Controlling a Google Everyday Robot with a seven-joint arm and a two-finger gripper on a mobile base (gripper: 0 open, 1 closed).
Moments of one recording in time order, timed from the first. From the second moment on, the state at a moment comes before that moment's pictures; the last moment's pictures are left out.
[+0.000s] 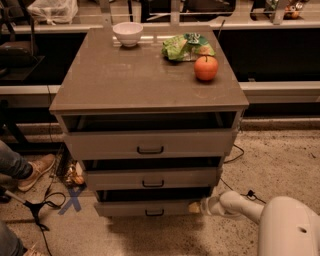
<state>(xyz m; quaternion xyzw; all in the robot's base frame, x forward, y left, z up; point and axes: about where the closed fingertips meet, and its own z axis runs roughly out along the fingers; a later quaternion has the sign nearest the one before) 0.599 -0.171 0.185 -0.06 0.94 0.28 0.19</state>
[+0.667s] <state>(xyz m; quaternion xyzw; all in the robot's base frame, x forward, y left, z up) 0.621 -0.187 0.190 -0.05 0.93 0.28 0.22</state>
